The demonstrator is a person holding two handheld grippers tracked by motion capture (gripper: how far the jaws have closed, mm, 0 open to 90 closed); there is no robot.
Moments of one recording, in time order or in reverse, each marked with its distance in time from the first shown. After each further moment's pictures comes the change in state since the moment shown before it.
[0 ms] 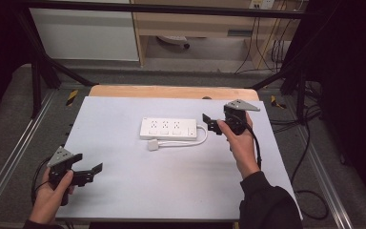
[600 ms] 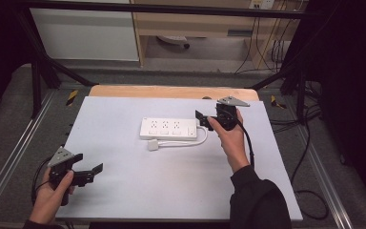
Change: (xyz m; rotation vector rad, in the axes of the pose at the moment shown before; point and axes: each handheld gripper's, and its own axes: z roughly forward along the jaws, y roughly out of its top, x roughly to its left) left arm -0.001 0.000 0.000 0.001 -0.006 0.007; right arm 0.007 0.001 0.031 0.015 0.006 0.032
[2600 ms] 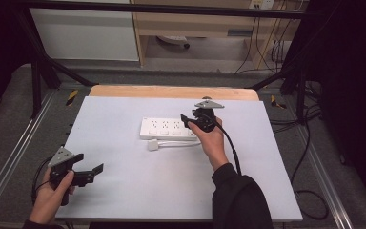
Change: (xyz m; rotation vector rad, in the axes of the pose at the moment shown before) left arm 0.000 0.000 0.001 0.003 -0.009 0.007; right arm 0.036 -0.020 0.053 0.098 0.032 -0.038
